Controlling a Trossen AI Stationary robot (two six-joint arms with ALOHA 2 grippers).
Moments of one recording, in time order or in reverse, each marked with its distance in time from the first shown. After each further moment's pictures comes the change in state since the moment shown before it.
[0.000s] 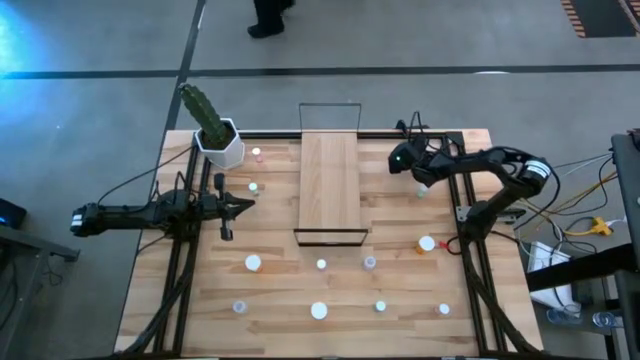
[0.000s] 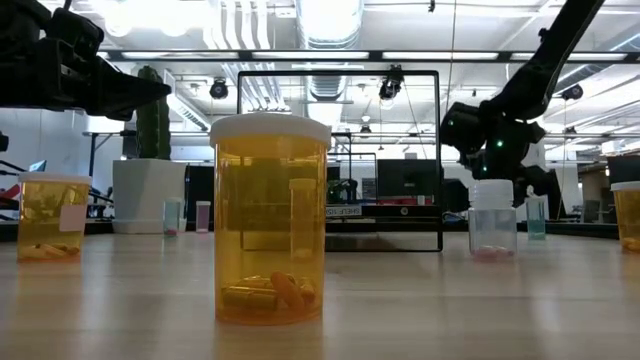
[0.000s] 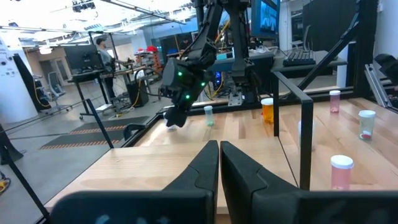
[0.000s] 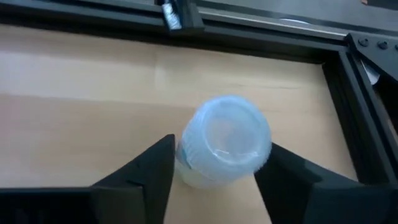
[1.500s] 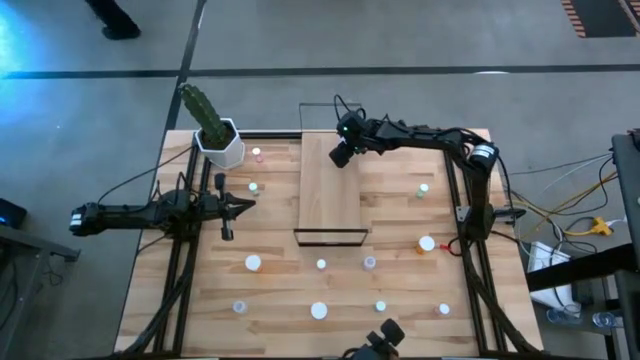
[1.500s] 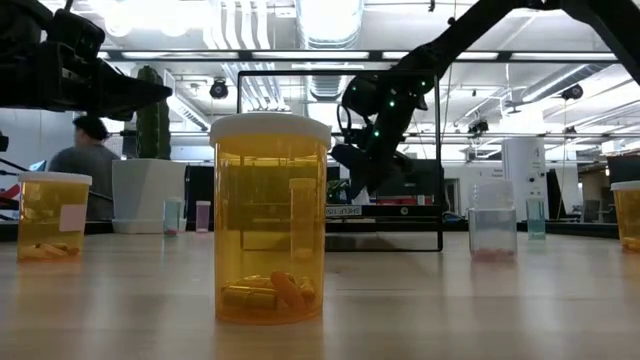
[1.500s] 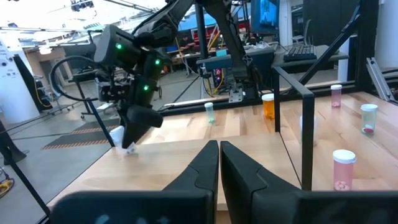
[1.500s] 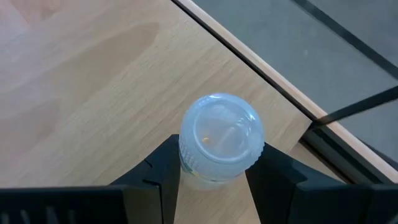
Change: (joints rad) left arm 0.000 0.017 0.000 0.005 -0.002 0.017; right arm 0.128 0.394 0.818 -0.293 -0.475 -0.458
